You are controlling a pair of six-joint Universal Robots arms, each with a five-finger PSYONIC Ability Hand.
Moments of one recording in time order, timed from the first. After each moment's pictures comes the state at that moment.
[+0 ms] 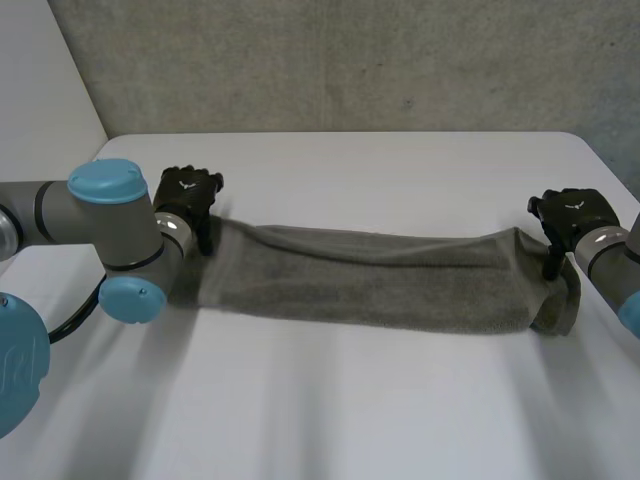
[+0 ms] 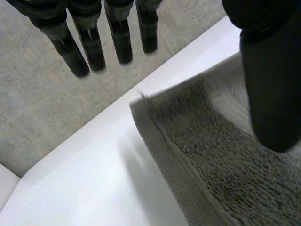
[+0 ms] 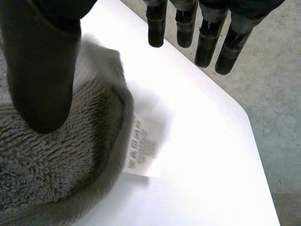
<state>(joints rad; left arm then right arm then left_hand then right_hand) 4.37 -2.46 -1.01 3.30 -1.60 3.51 1.64 -0.93 1.34 -0.08 1.48 2.65 0.33 0.35 0.33 0.33 0.32 0.25 0.26 0.25 0.26 0.03</state>
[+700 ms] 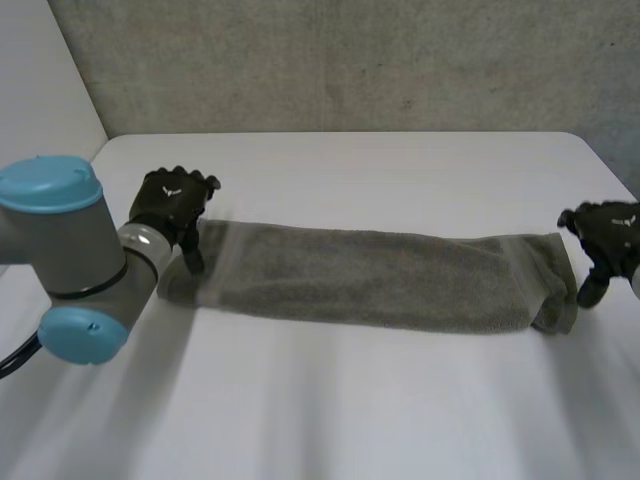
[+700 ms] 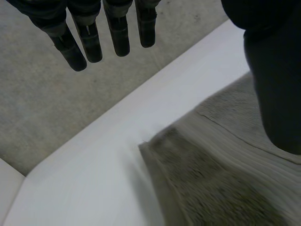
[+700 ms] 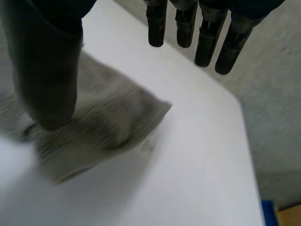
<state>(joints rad) 4.36 -2.09 -1.44 3.33 -1.56 3.49 1.55 -1.36 1.72 0.03 1.41 2.65 0.29 0.28 0.27 0.28 0.25 0.28 0.28 0.28 0.28 0.11</state>
